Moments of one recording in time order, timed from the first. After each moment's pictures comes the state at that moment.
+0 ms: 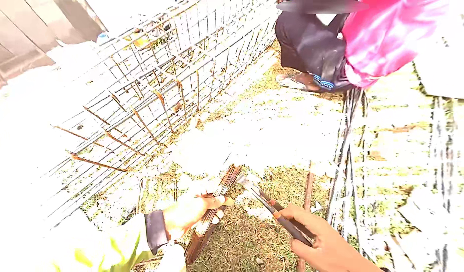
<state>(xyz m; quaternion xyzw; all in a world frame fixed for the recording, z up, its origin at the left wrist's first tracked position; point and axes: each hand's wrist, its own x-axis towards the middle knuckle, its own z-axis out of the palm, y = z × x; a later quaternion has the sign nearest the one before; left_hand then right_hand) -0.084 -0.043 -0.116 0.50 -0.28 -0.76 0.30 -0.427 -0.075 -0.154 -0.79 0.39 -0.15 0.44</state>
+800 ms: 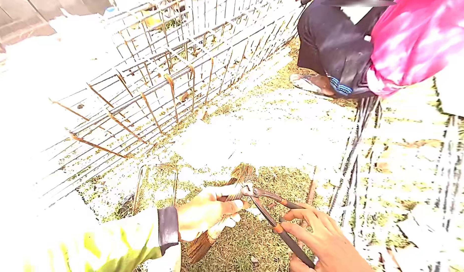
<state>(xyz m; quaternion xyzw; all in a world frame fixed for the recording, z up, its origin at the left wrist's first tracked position) -0.099 -0.040 -0.117 0.46 -0.26 -0.80 0.29 -0.417 -0.069 -0.125 -0.91 0.37 0.02 0.20</state>
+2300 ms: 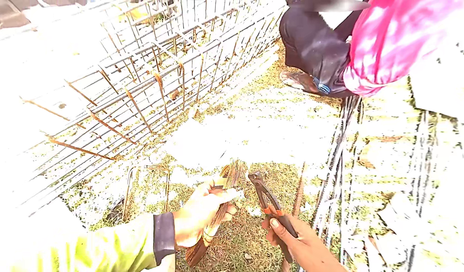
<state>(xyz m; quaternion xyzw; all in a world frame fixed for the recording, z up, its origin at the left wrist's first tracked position) -0.115 -0.050 -0.118 0.50 -0.13 -0.77 0.38 -0.412 -0.056 -0.179 -0.61 0.51 -0.15 0.59</state>
